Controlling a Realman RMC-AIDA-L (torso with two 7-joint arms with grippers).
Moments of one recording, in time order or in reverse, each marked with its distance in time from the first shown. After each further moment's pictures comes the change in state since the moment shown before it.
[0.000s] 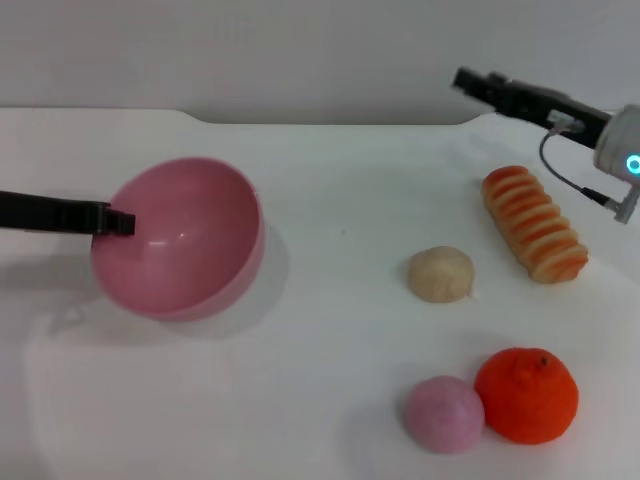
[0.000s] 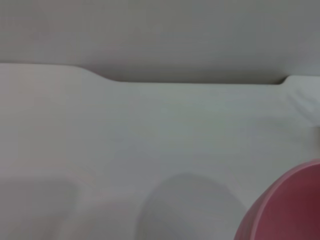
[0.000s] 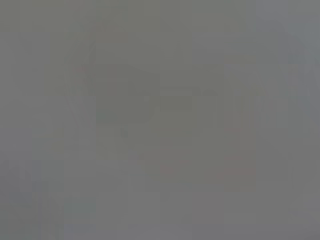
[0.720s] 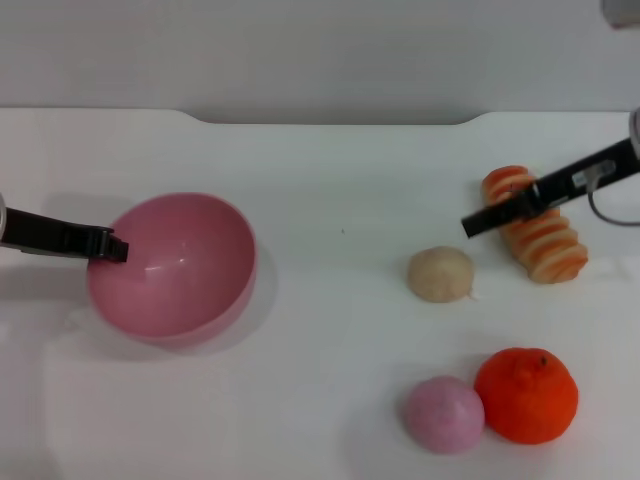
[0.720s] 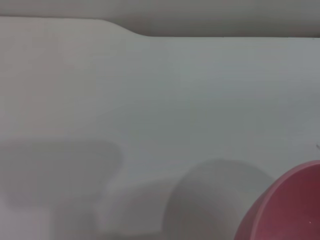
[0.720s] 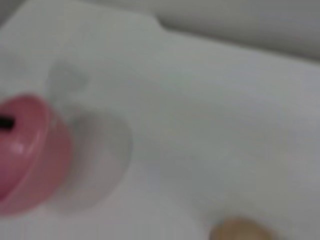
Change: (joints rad) left arm -0.018 -0.002 0.090 -0.003 0.138 -0.025 -0.099; right arm 0.006 -0.003 -0.618 -0.700 -0.573 -0.577 0.925
